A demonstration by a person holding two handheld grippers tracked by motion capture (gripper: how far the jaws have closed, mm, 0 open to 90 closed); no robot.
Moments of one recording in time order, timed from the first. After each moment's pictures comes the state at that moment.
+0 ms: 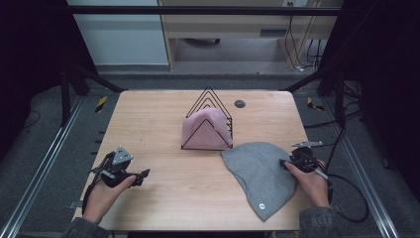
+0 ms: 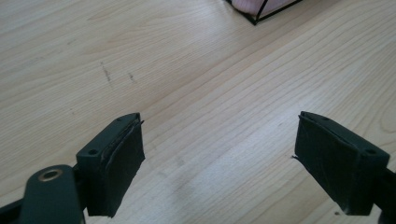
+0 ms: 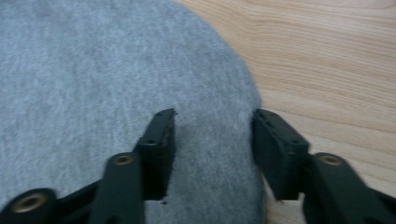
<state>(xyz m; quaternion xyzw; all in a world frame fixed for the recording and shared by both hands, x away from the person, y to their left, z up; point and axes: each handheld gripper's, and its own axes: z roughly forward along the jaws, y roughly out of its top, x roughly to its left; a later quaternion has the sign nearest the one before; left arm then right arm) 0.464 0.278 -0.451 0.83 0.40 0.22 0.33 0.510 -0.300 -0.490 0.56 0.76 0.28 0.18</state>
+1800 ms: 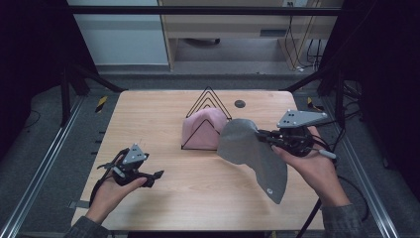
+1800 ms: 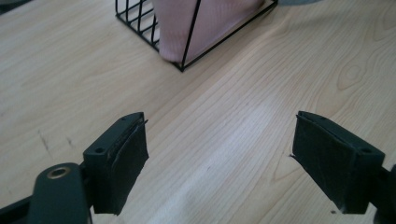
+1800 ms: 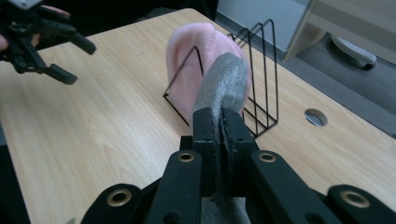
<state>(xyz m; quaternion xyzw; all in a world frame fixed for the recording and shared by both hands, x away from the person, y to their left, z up) 0.460 0.236 -0.421 0.86 0.31 0.19 0.37 0.455 -0.204 -0.292 0.28 0.83 0.44 0.20</state>
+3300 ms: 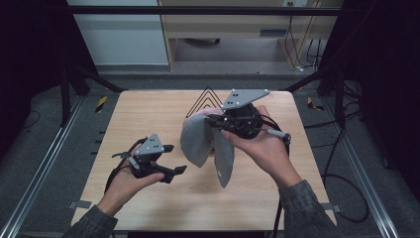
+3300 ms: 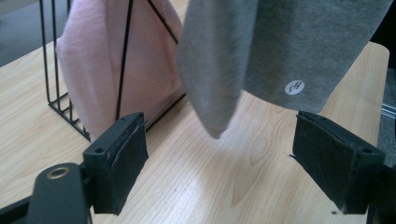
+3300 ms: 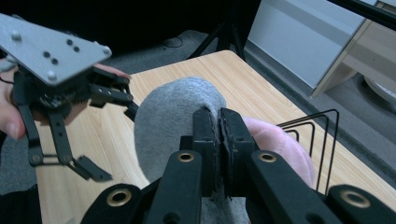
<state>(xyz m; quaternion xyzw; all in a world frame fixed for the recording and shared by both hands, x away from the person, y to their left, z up) 0.457 0.180 -0.372 0.85 0.24 0.13 0.45 0.472 -0.091 -0.248 0.22 0.84 0.47 0.19</state>
